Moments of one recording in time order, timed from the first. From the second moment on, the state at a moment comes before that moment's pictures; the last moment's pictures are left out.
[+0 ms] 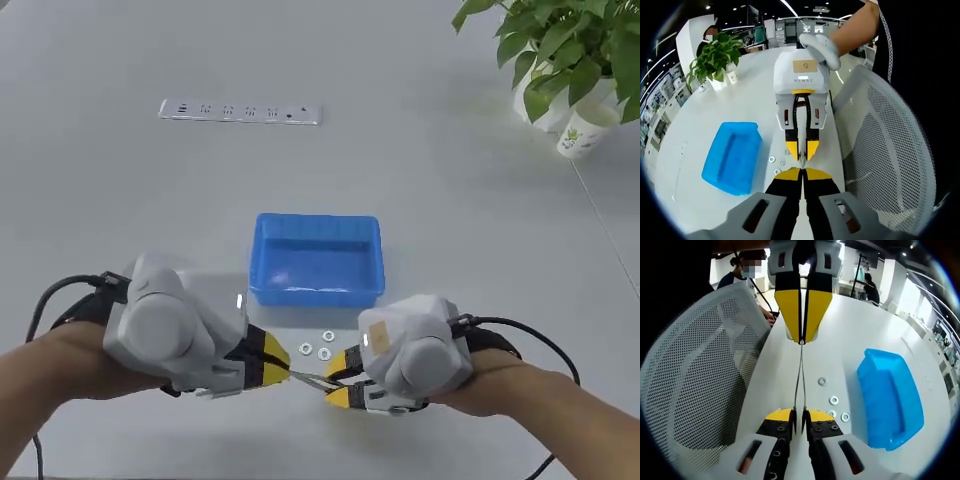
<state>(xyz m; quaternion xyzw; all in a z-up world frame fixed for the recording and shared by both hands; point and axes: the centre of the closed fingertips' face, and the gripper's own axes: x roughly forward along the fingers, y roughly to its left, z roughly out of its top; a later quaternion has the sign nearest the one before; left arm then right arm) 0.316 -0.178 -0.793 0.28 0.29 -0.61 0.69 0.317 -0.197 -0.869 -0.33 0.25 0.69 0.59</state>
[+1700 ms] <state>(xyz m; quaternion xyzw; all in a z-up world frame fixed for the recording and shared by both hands) 0.321 -0.220 -0.794 0.25 0.25 -0.65 0.68 0.317 -0.199 -0.862 -0.30 0.25 0.68 0.62</state>
